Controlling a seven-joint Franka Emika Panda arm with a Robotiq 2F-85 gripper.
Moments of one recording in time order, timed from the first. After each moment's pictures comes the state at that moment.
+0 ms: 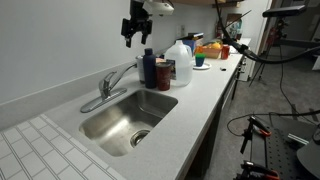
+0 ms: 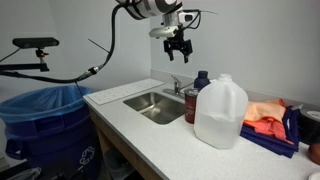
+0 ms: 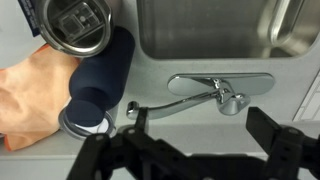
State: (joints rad) arm 0.04 0.26 0.06 -1.61 -0.06 2.19 0.16
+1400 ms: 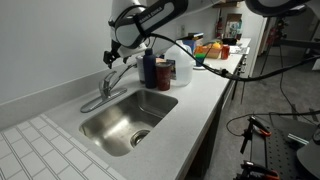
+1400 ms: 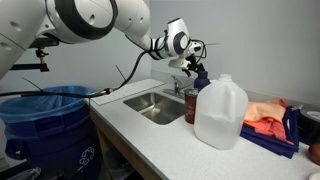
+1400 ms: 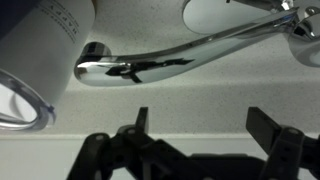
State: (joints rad) arm 0.17 0.78 -0.12 -1.18 -0.17 2.49 0.34
